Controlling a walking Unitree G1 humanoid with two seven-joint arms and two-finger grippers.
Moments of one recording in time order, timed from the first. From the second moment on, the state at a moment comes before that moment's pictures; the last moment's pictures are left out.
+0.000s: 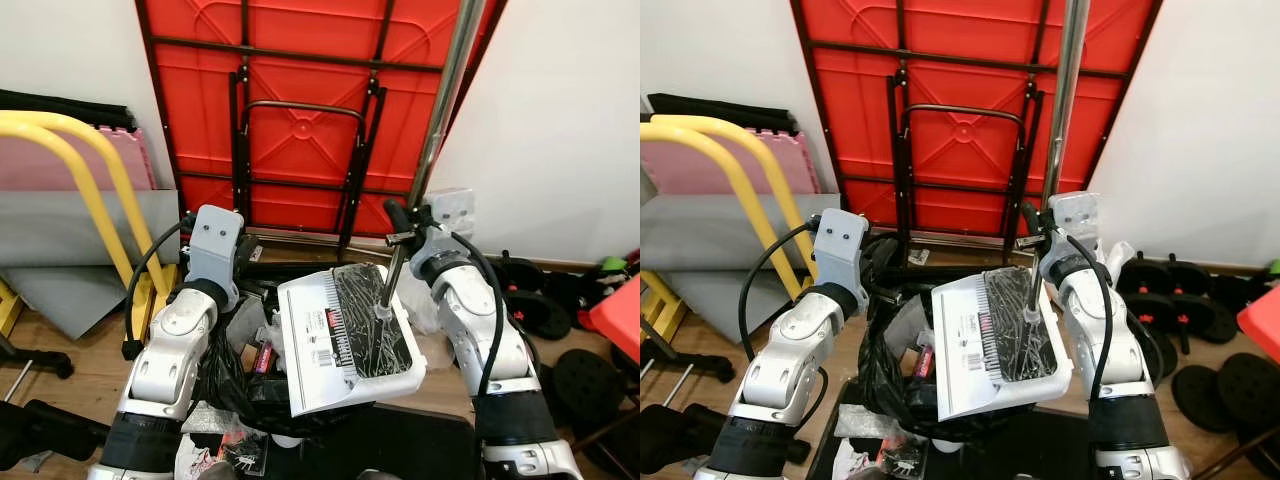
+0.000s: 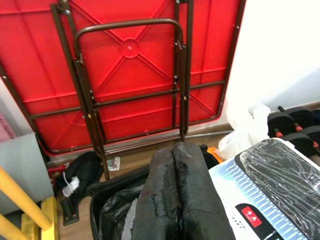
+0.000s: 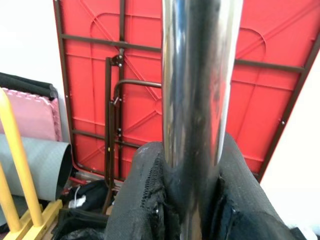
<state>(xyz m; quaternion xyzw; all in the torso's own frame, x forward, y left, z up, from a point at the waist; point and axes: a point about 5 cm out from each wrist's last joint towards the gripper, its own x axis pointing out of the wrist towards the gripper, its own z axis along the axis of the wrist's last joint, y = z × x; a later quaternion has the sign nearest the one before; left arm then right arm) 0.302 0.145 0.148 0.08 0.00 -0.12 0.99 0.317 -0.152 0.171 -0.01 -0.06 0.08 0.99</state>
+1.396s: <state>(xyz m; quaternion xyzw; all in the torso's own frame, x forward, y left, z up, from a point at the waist) 0.301 0.148 0.145 0.08 0.02 -0.12 0.99 0.320 -0.158 0.163 -0.01 -0.04 0.07 1.00</state>
